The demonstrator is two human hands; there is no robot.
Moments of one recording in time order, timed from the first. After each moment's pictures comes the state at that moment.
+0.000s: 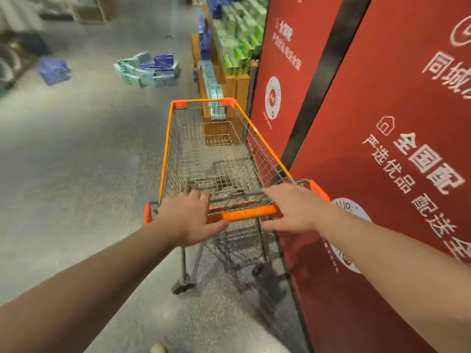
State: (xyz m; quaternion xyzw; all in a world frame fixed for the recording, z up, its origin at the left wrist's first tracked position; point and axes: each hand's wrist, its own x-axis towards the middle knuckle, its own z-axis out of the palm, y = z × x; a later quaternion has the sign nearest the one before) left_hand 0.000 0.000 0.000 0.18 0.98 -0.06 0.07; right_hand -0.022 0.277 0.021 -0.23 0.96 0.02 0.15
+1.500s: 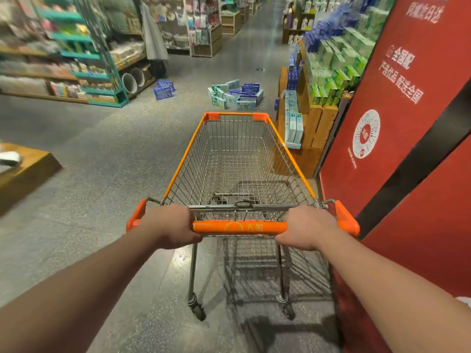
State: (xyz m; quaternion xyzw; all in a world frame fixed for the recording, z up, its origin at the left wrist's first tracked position) left_hand -0.051 -0.135 -0.059 -0.05 0.99 -0.03 0.14; right_hand -0.145 0.151 -0.052 -0.26 0.95 0.07 0.16
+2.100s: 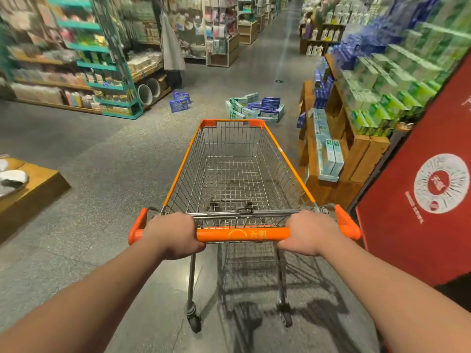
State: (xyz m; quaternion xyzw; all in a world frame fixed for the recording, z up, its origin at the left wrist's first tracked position) left_hand -0.246 -0.349 -0.057 -0.09 0.98 -0.05 0.14; right_hand -0.363 -0.073 -0.050 -0.31 0.94 0.08 0.14
